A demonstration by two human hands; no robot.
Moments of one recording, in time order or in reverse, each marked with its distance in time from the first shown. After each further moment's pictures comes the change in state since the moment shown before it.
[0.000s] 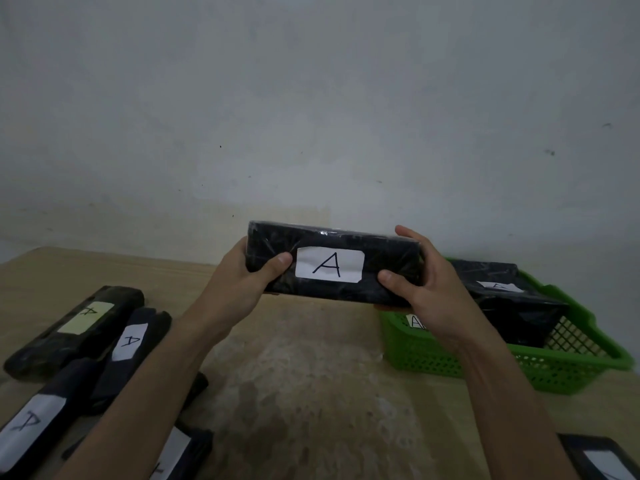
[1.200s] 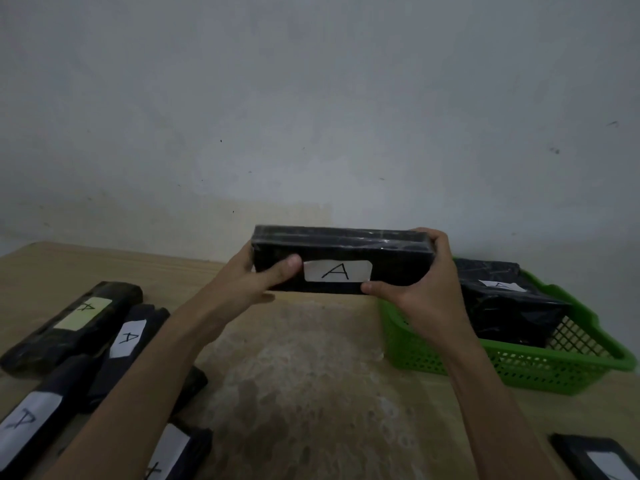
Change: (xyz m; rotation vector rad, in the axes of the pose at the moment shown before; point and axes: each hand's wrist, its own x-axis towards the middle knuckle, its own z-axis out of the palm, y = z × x) left_hand -0.005 0.003 -0.006 0.011 -0.195 -0.097; right_hand -0.003 0.004 0.017 -0.243 0.217 -0.185
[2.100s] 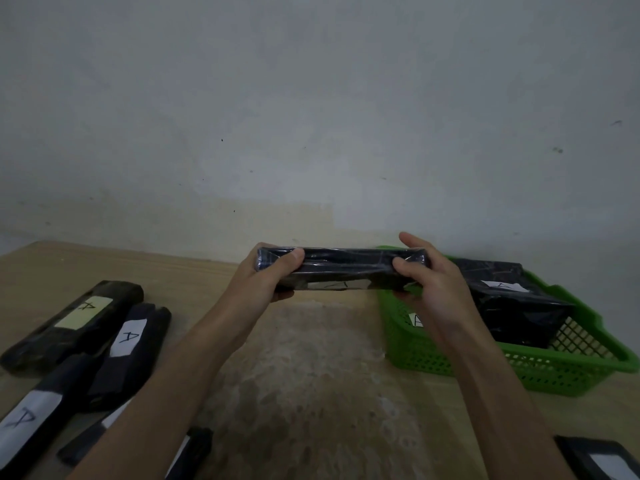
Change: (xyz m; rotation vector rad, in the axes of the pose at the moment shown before) left_hand 0.014 -0.014 0.024 -0.273 0.193 0.015; right_hand 0.013 0.015 -0.007 0.308 -0.081 0.280
